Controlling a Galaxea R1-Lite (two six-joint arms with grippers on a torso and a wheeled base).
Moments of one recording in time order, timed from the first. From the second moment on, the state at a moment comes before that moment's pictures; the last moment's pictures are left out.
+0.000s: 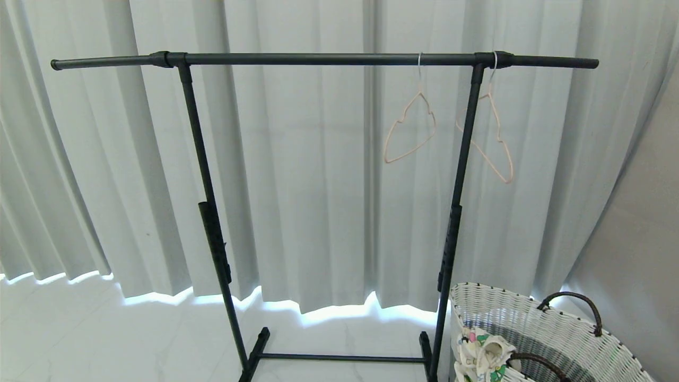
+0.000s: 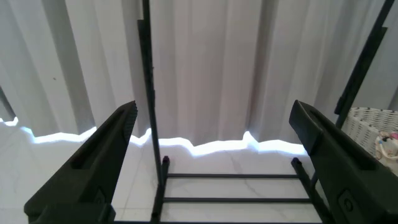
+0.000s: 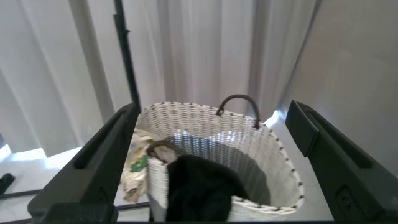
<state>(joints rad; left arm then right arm) 0.00 0.00 0.00 0.02 -0.08 0.01 0.00 0.00 0.00 -0.01 -0.08 0.05</state>
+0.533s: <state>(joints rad) 0.00 0.00 0.00 0.02 -0.08 0.01 0.00 0.00 0.00 -0.01 -0.08 0.05</state>
